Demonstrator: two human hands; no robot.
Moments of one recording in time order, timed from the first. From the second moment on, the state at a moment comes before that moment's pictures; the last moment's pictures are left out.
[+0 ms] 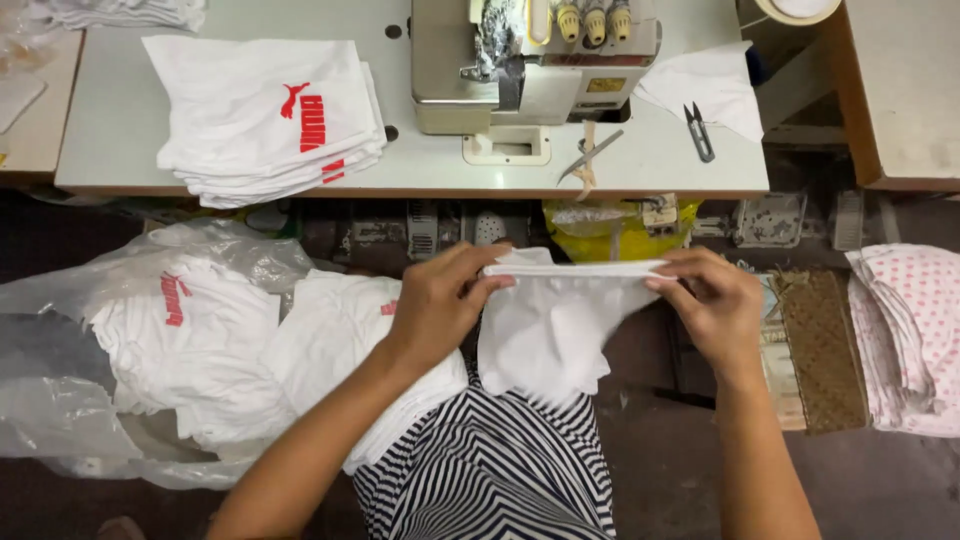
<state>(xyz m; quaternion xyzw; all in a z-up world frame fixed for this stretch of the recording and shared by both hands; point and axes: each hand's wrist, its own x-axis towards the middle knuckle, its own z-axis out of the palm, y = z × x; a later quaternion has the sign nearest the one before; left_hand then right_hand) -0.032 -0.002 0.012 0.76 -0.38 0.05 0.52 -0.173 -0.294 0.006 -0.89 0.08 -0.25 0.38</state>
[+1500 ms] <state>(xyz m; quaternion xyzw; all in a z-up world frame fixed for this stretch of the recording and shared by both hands) -0.015 0.132 -0.177 0.09 0.06 -0.47 0.88 -0.056 -0.168 -0.127 -0.81 -0.23 0.34 0.42</state>
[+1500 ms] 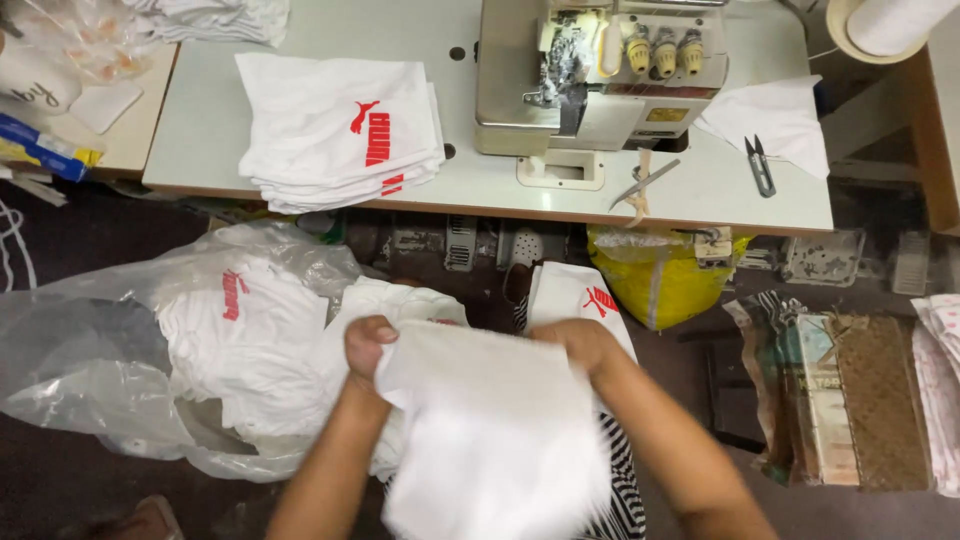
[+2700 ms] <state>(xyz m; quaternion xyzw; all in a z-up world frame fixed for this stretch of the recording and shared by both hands) 0.007 -0.004 0.000 0.76 -0.43 0.05 0.48 -0.136 -0.307 0.019 -0.87 0.04 -0.18 0.46</state>
